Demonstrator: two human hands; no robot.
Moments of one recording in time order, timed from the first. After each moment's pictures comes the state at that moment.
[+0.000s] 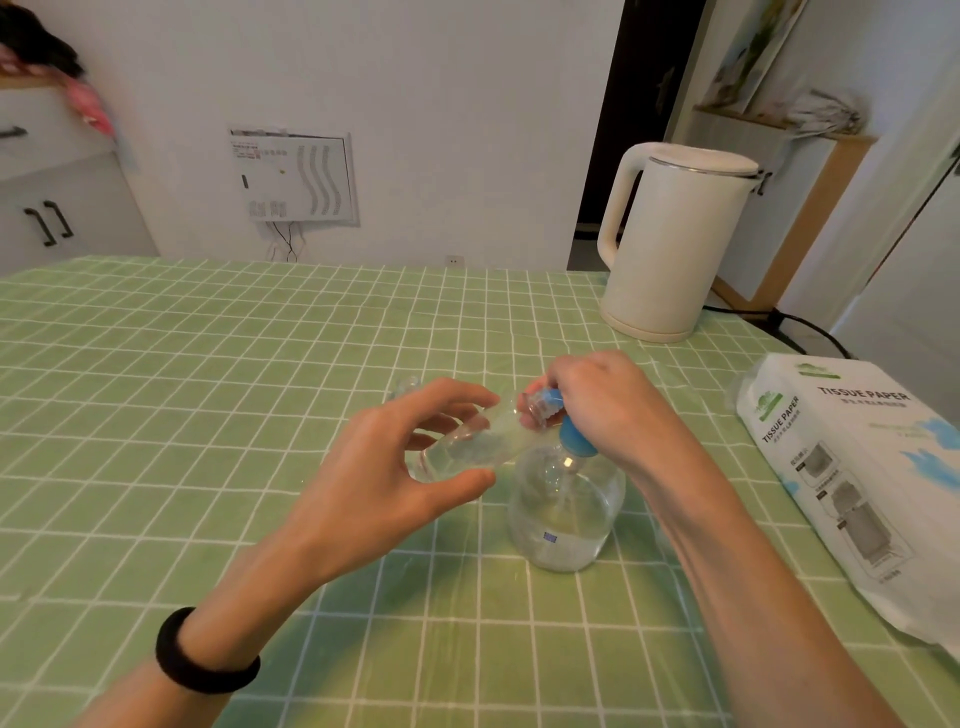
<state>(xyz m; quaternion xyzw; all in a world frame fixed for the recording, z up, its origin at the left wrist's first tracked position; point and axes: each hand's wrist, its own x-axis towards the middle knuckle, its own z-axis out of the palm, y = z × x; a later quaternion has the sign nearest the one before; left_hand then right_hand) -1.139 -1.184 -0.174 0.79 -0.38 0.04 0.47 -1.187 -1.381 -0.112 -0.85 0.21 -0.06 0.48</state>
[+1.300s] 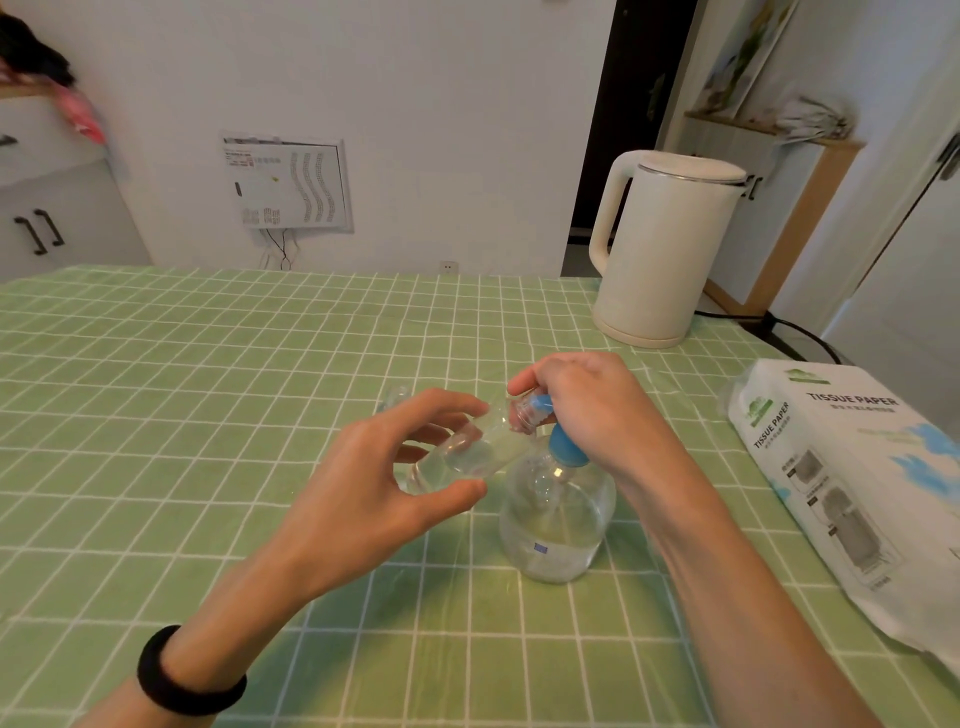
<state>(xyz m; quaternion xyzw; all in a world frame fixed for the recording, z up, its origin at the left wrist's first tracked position) -1.139 -1.186 -0.174 0.79 -0.38 0.04 0.47 -1.181 -1.385 -0.115 -0.84 0.18 -0.09 0.50</state>
